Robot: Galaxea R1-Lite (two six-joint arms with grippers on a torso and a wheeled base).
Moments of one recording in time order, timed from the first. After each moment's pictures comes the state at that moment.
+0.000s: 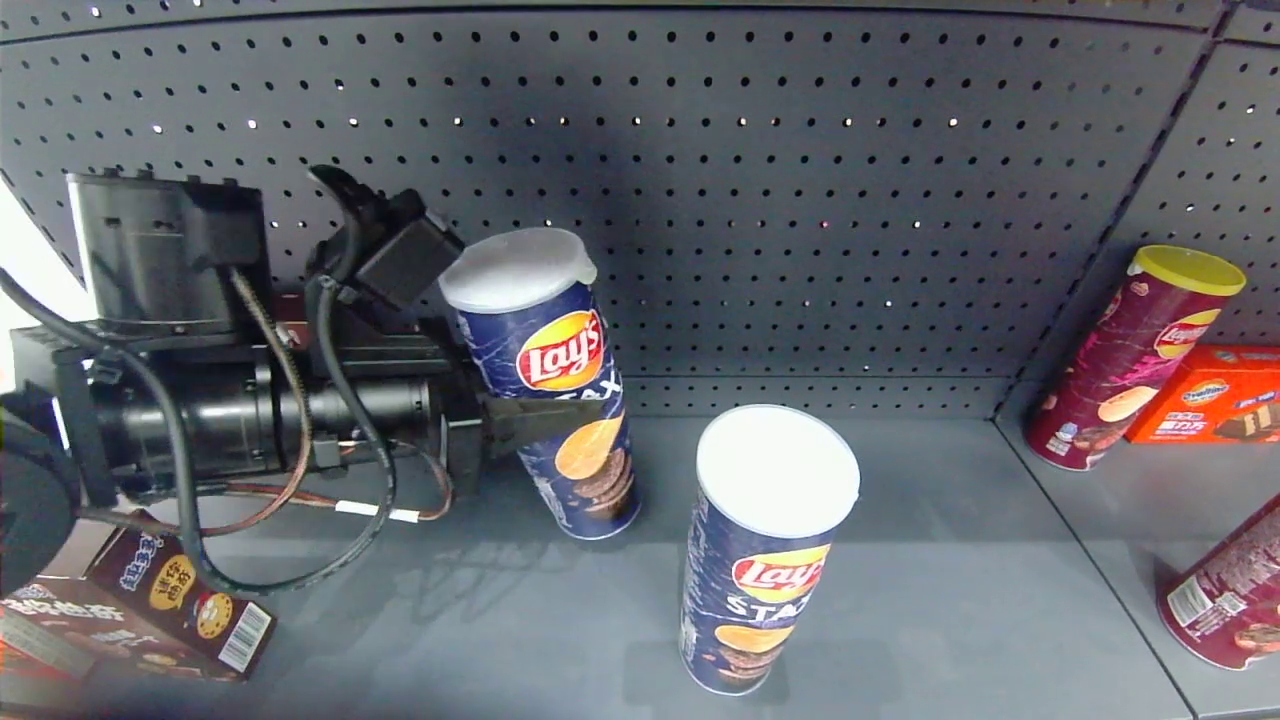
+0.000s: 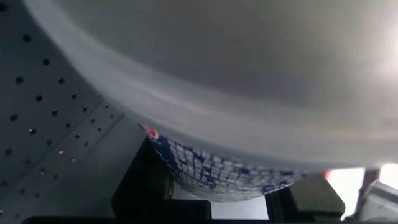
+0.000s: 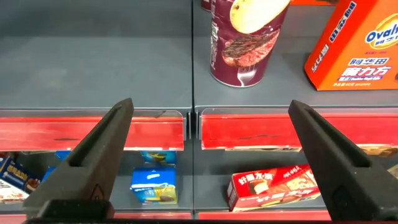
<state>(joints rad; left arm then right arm) -0.41 1.55 -0.97 -0.32 -0.61 0.23 0.00 0.00 0.00 0.00 -0.03 -0.01</state>
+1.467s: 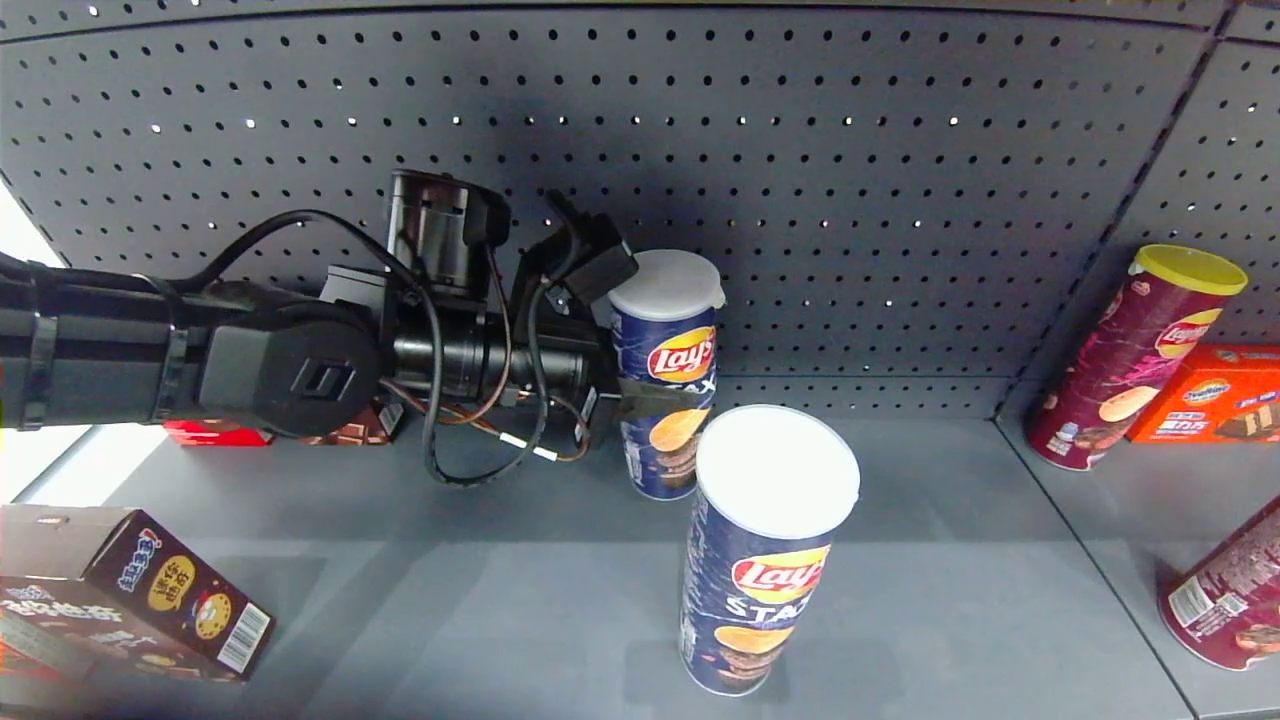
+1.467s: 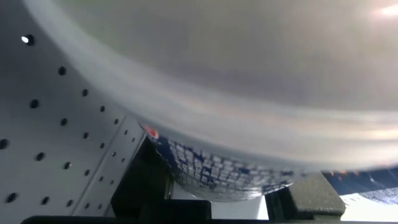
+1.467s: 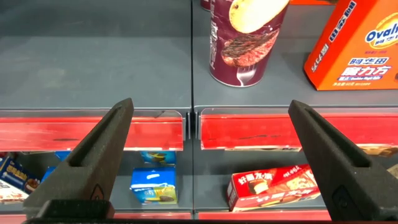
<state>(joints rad) -0.46 1.89 -1.38 -0.12 -0.67 0.45 0.00 0.00 0.00 0.00 -0.03 -0.01</state>
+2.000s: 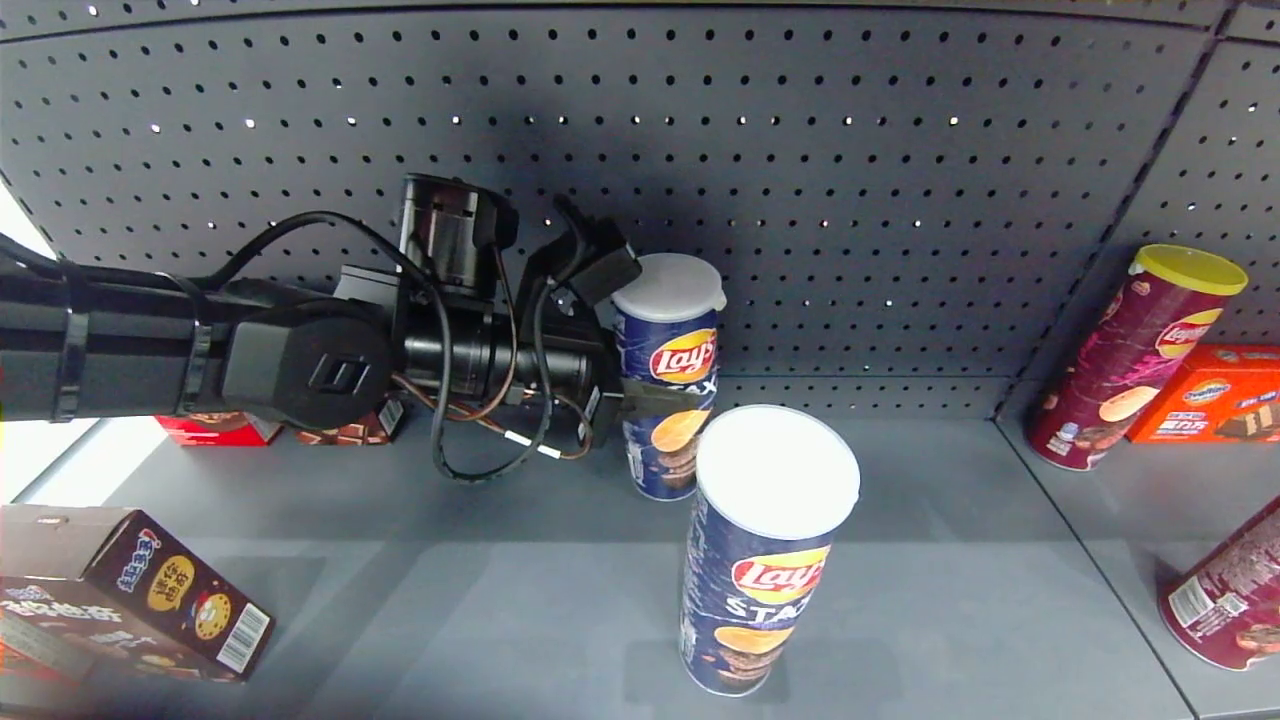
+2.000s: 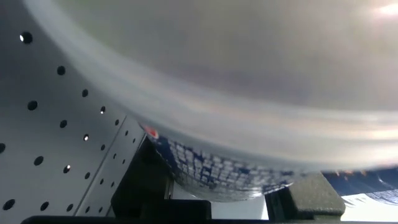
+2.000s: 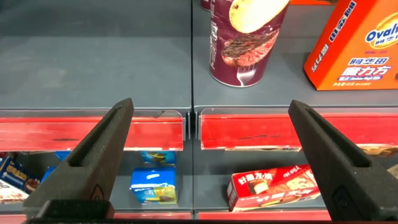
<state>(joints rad) -0.46 1.92 -1.40 -0.10 -0.69 0.45 0.00 0.00 0.00 0.00 -0.03 -0.01</state>
